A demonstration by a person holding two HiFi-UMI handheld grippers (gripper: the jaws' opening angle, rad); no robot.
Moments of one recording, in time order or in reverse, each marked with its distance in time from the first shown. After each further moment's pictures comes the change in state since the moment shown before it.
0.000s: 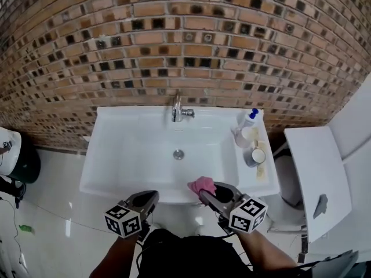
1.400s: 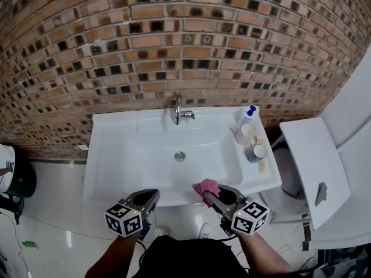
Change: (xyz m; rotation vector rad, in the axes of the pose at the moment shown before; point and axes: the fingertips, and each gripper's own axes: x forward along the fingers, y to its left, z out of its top) left arm -0.013 0.032 0.026 0.050 0.047 -0.088; right arm 0.018 0.013 -0.004 0.046 -0.044 -0.145
